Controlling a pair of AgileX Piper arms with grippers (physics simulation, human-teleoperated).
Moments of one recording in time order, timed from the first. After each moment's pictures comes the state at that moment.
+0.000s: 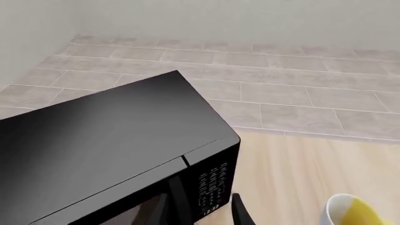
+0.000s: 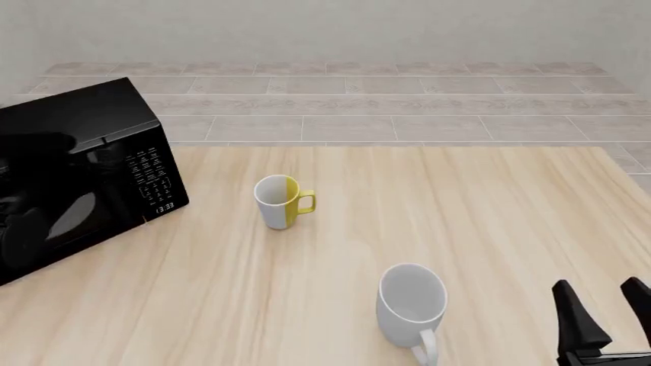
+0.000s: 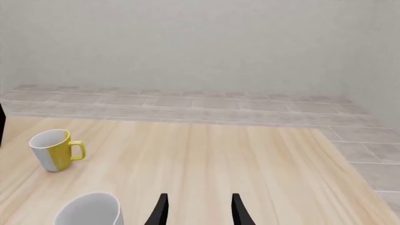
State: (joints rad) left arm 0.13 1.32 -0.65 -0.37 -0.01; right arm 0.03 0.00 0.00 0.03 -0.03
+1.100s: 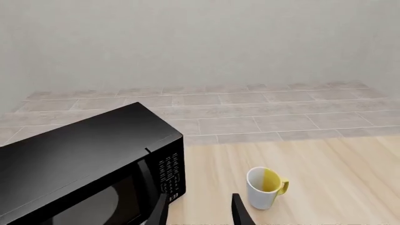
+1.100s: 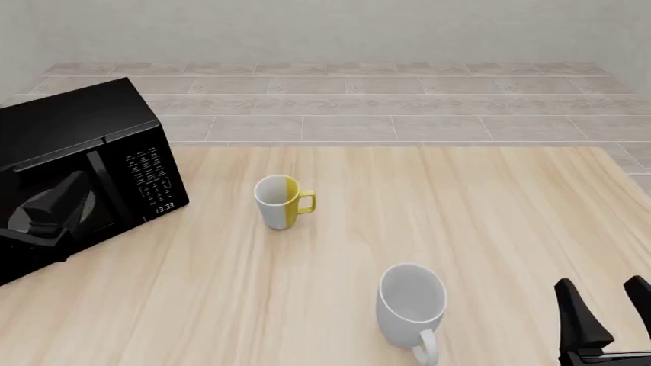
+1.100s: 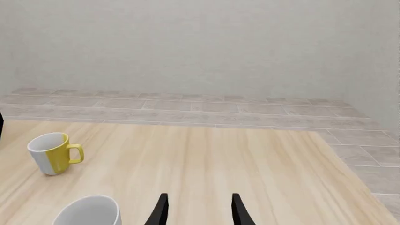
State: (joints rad) left arm -0.08 0.51 -0.46 0.04 0.00; right arm 0.02 0.00 0.00 0.01 -0.03
